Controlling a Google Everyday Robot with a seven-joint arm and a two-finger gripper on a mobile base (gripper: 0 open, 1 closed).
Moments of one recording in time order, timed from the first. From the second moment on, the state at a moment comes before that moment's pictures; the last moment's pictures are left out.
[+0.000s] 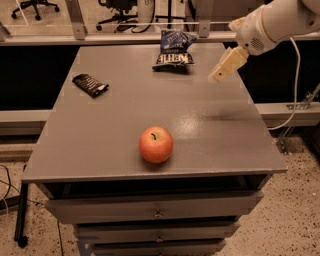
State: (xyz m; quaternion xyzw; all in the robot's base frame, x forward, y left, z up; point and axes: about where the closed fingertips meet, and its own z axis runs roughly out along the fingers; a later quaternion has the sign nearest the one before) arm 0.677 -0.177 0.940 -0.54 0.74 0.05 0.39
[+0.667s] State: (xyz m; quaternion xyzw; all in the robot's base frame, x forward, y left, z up) arm 0.737 -0.128 0.899 -0.46 0.74 0.14 0.47
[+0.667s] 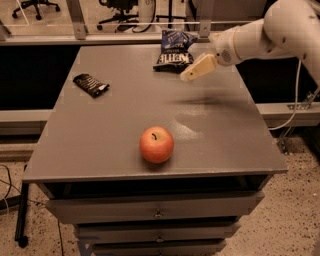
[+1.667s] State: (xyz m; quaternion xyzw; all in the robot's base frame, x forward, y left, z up) arm 0.821 -0.061 0.872 -0.38 0.74 0.23 0.51
